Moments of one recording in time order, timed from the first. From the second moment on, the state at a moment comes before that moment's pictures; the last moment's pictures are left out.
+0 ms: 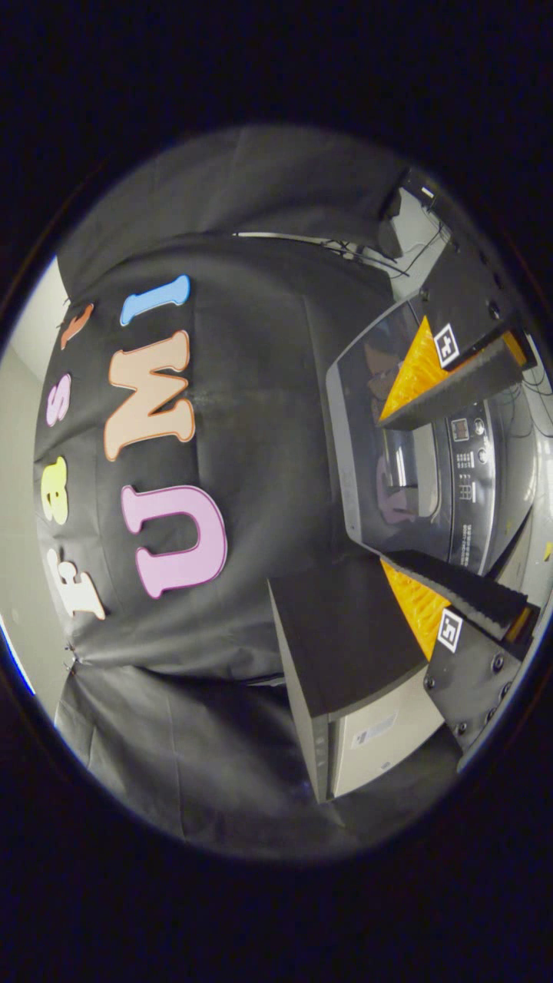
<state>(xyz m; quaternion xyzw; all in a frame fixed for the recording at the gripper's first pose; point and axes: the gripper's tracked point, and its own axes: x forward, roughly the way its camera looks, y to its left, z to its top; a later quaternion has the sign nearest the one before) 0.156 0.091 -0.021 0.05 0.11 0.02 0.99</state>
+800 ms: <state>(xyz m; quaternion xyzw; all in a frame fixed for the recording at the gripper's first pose) 0.130 0.090 0.032 0.04 0.03 0.06 1.00</state>
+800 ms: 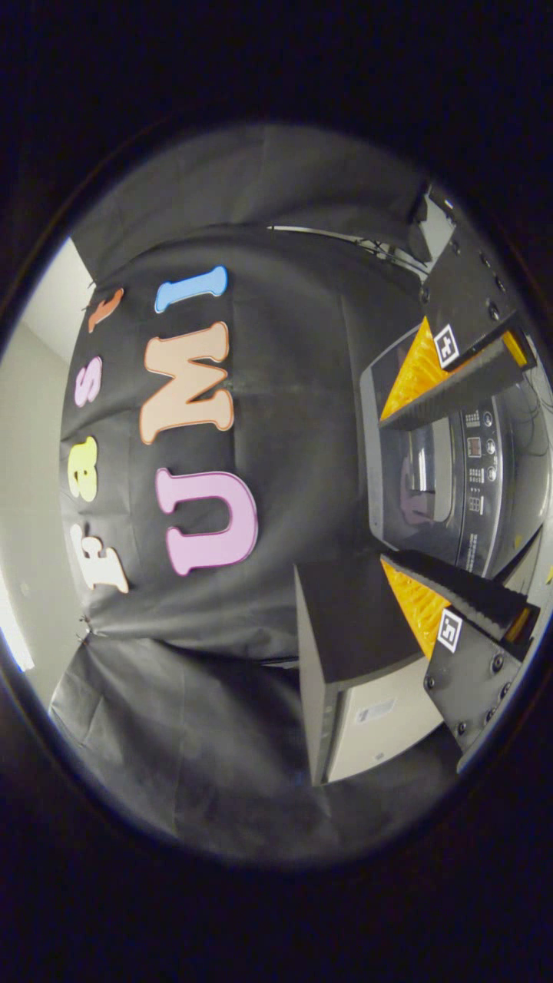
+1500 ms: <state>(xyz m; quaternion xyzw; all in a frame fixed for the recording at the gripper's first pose) 0.088 0.094 0.101 0.00 -0.07 0.06 1.00</state>
